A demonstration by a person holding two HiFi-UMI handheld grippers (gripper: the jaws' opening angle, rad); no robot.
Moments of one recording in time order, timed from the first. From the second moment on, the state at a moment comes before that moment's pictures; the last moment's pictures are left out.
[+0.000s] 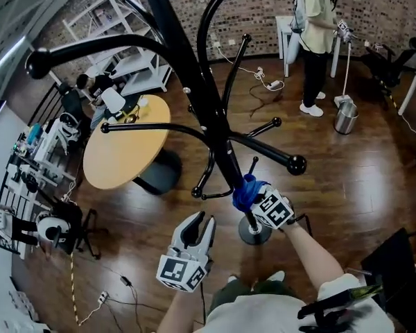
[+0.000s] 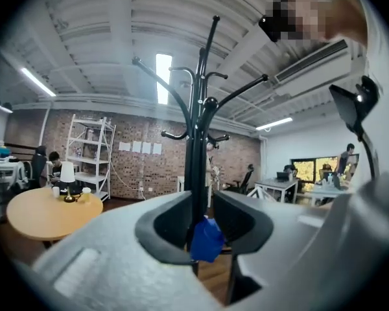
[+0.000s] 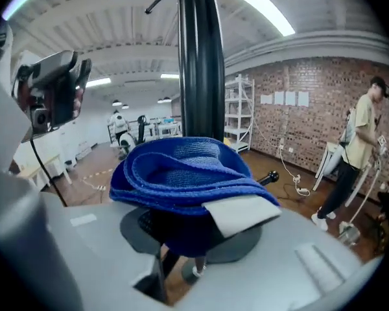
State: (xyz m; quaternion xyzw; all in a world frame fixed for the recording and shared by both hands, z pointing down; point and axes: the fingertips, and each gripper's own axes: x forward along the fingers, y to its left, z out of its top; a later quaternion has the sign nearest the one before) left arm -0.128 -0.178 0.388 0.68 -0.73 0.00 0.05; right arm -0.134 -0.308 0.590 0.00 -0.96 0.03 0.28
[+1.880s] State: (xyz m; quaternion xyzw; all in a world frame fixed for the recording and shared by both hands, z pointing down) left arm -0.140 -0.176 0.785 0.67 -0.74 -0.05 0.00; right arm -0.097 -0.272 0.659 -0.07 -0.99 -0.03 -0.07
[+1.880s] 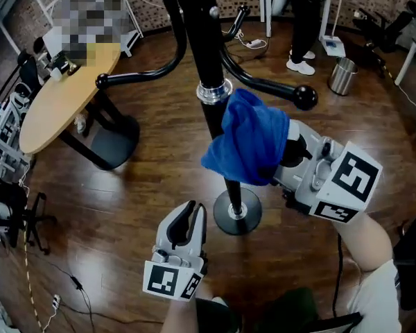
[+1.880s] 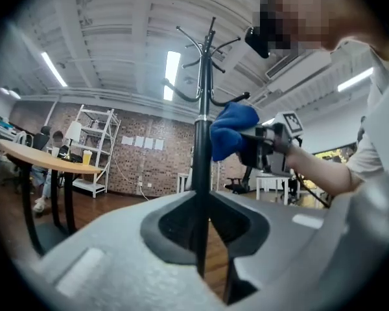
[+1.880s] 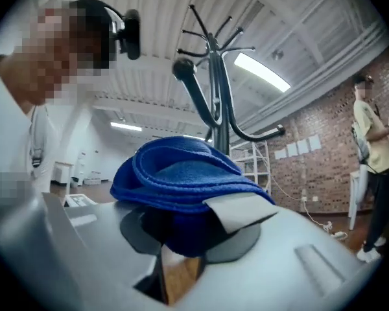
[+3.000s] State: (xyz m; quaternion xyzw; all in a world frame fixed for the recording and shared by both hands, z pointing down) left arm -0.196 -0.118 0.919 0.58 -0.81 -0.07 -0.07; right arm -0.156 -0.195 0.828 0.02 -0.99 -0.06 -0.12
